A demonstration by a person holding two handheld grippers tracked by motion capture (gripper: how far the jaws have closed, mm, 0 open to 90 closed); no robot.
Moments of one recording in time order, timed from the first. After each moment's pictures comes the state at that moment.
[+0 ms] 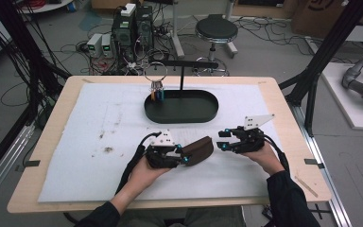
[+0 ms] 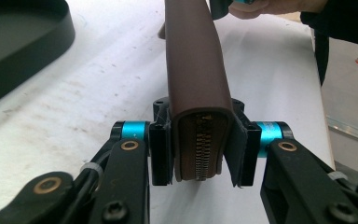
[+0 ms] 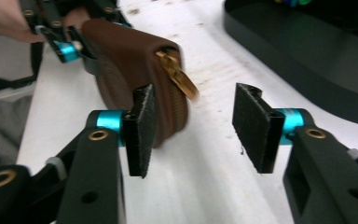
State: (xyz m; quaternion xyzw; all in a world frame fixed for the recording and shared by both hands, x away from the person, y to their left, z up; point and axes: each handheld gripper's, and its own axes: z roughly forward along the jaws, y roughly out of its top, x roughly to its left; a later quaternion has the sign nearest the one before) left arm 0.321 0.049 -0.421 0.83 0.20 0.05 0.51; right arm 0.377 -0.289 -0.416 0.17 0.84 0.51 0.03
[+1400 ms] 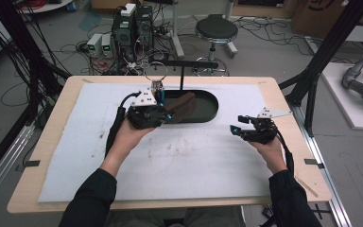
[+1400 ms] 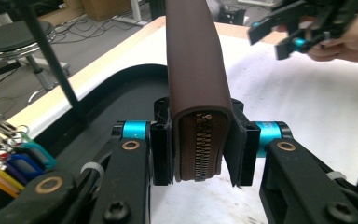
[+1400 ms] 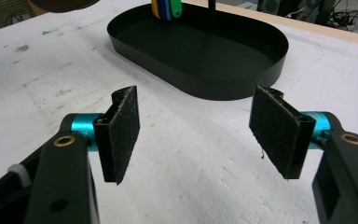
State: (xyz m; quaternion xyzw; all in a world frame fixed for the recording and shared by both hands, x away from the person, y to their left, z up) left arm 0.393 0.096 -0.345 0.81 0.21 0.17 0.52; right arm 0.392 -0.326 -0.412 0.32 0.79 0.51 0.14
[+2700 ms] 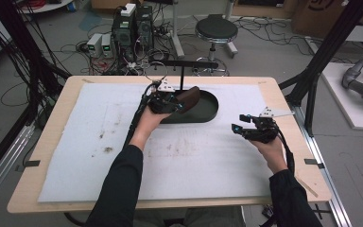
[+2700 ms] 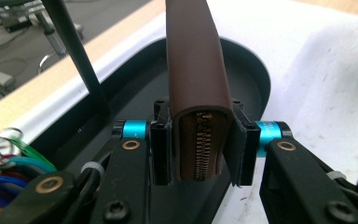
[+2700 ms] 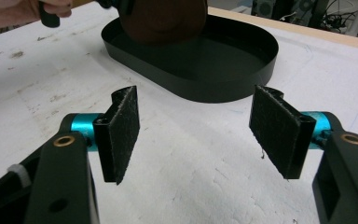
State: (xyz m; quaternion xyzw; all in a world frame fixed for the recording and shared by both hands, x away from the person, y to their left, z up) left arm 0.481 0.052 -0.389 0.84 0.26 0.17 0.46; right arm 0.394 -0.330 -0.412 0.33 0.78 0.51 0.14
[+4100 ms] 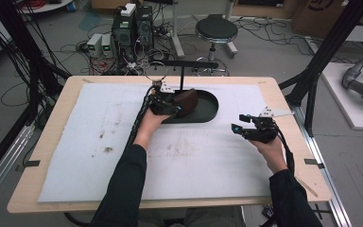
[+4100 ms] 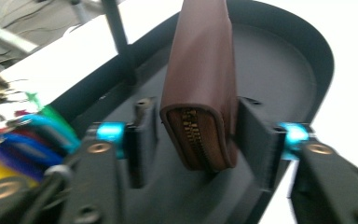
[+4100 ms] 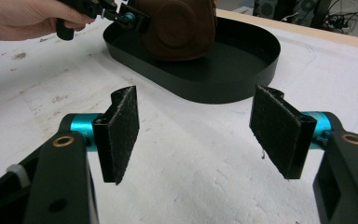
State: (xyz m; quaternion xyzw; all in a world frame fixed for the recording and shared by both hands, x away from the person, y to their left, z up) left arm 0.494 0.054 -0.409 0.83 0.32 0.19 0.42; right arm 0.394 -0.330 -0.413 0.33 0.78 0.52 0.14
